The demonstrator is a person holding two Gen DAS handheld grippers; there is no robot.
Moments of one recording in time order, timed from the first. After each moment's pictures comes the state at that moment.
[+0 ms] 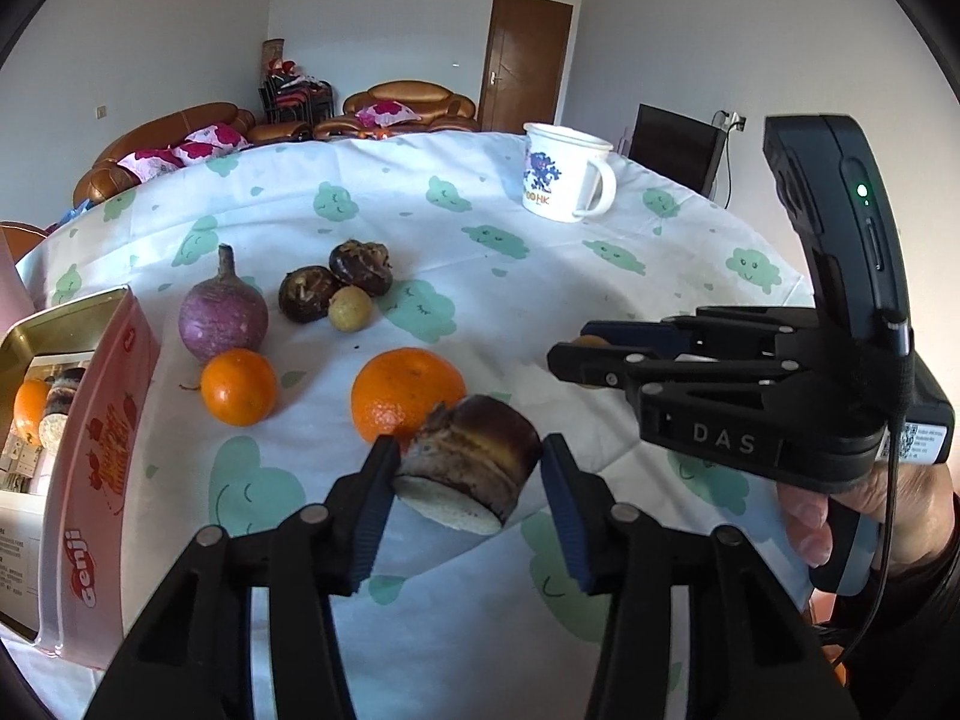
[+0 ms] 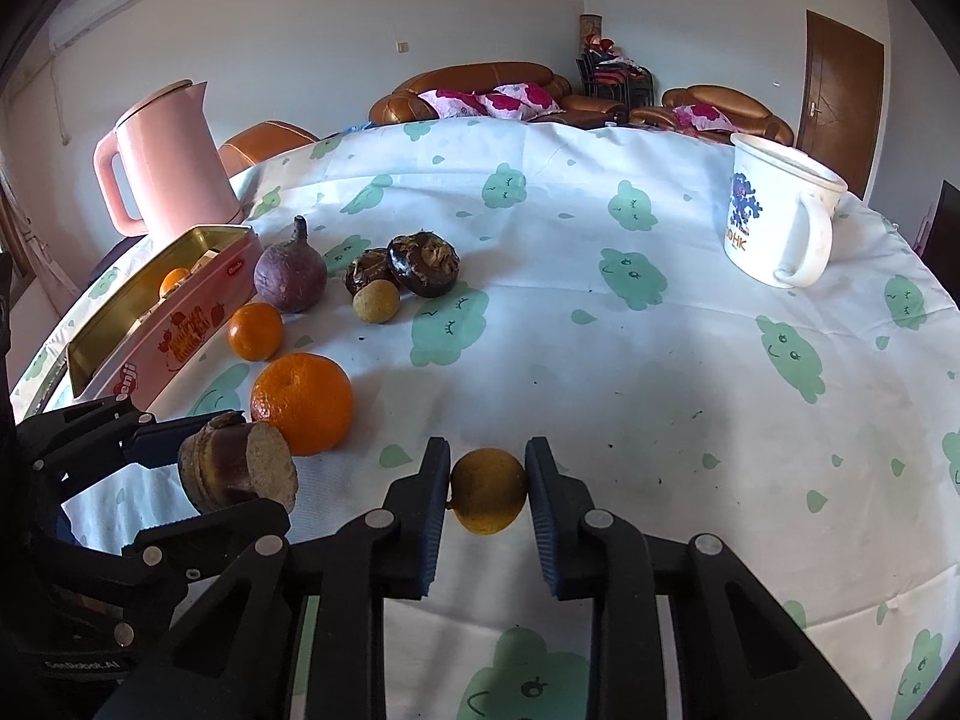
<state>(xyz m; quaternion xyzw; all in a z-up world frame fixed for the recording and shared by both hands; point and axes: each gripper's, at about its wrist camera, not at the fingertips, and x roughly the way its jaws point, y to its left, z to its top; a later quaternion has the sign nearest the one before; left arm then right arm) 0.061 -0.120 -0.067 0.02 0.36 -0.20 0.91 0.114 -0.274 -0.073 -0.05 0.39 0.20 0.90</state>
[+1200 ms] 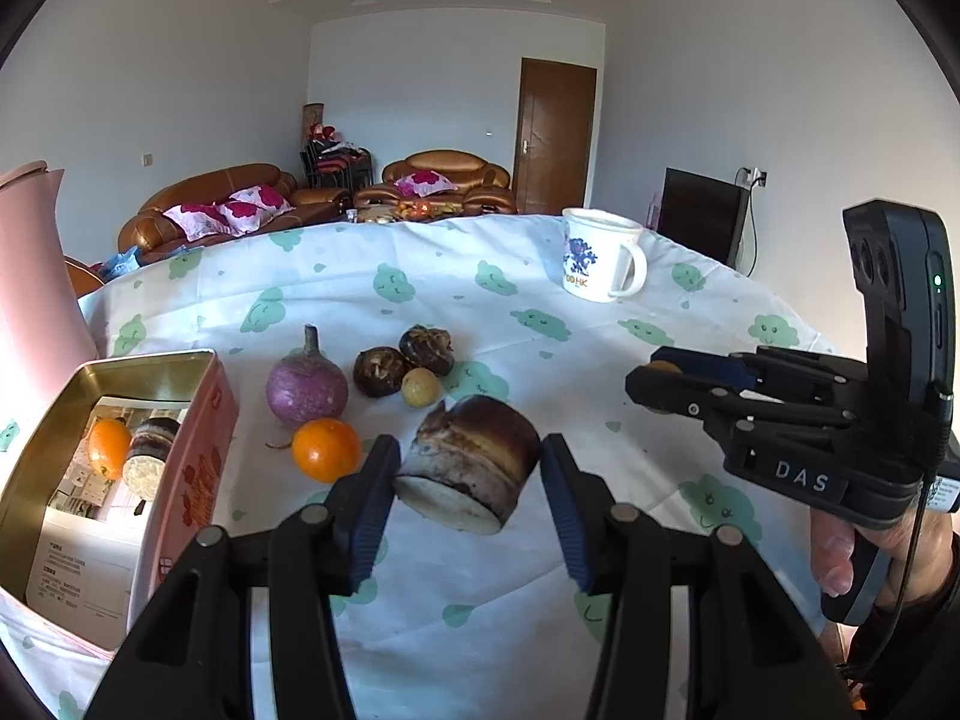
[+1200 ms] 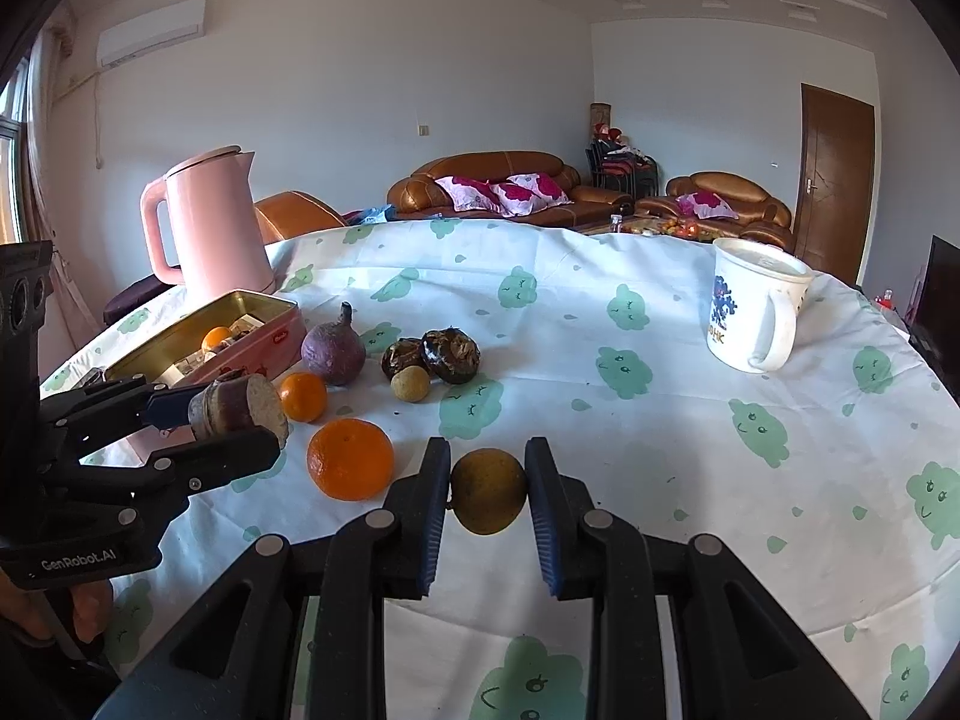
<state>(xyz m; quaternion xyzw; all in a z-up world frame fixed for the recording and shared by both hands) 0.045 -0.098 -0.044 0.01 0.28 -0.16 0.95 0.081 -0.282 -0.046 -0.05 0.28 0.21 0.94</state>
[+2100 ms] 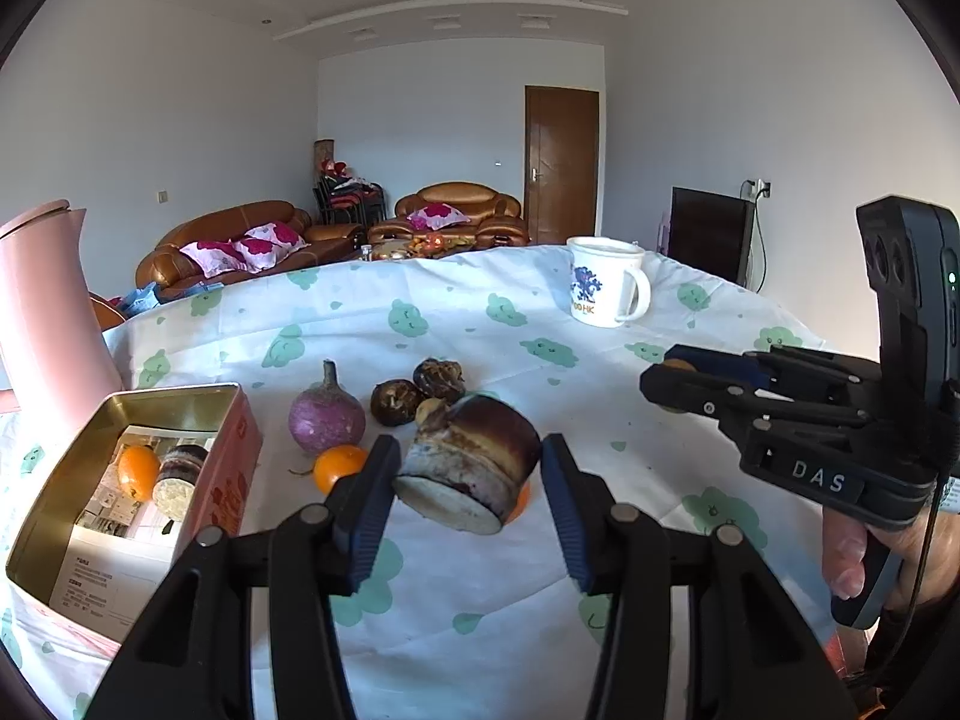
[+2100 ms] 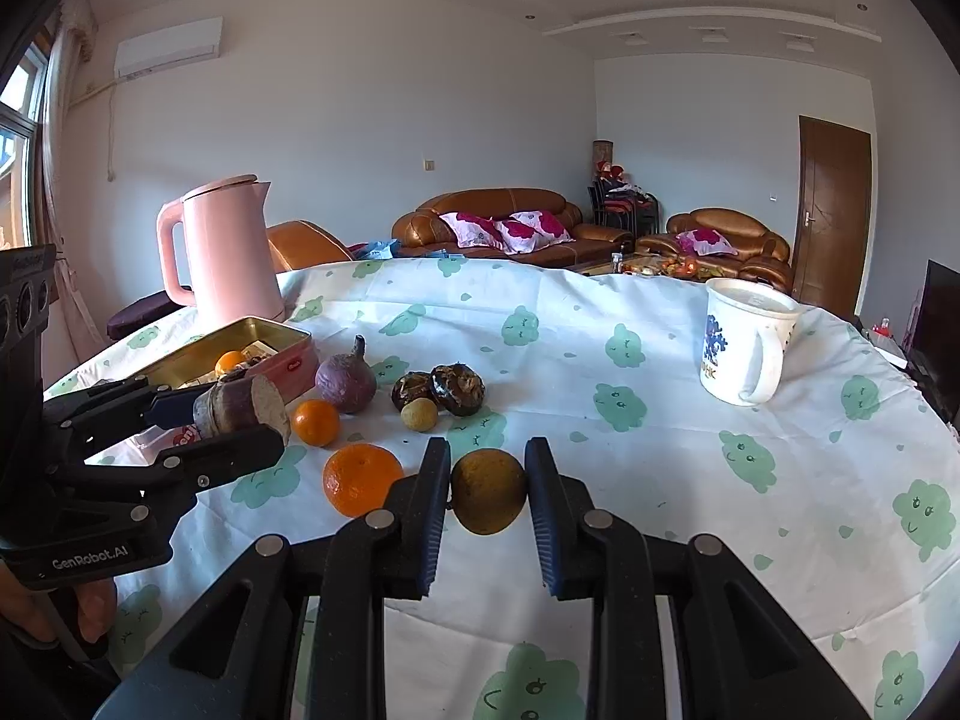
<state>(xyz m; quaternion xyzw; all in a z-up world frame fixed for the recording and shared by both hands) 0.030 -0.099 -0.036 0.03 0.23 -0.14 0.96 0.063 -0.286 -0.037 -0.05 0.23 0.22 0.95</state>
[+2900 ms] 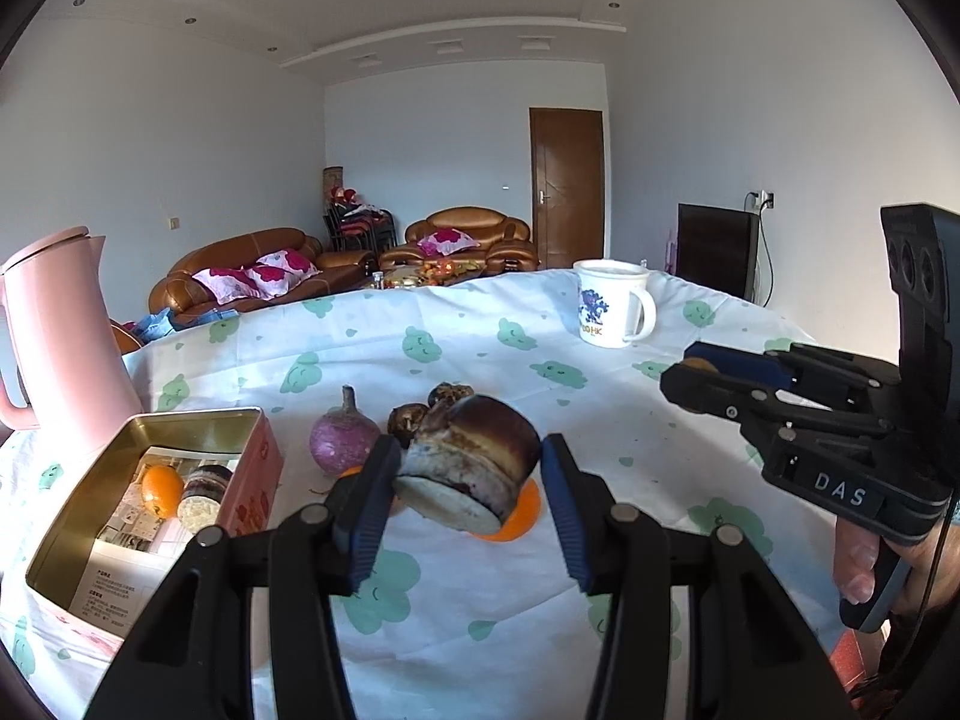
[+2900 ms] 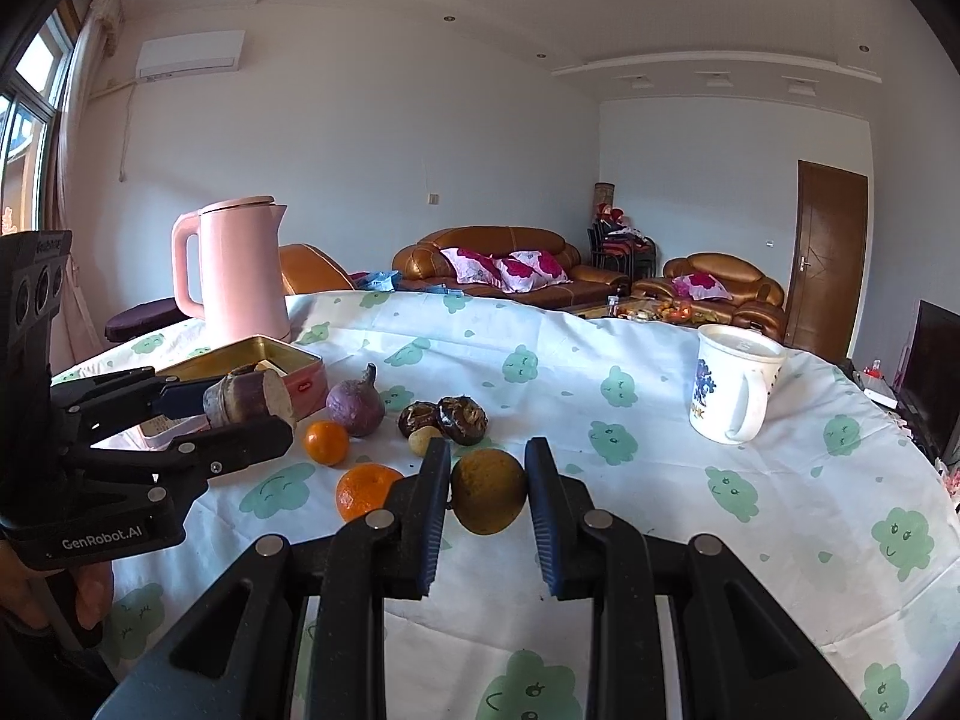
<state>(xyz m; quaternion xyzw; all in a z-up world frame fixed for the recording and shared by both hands) 0.018 -0.098 -0.030 0.04 0.20 -0.12 0.97 0.042 -0.284 -0.030 -0.06 0.18 0.22 0.96</state>
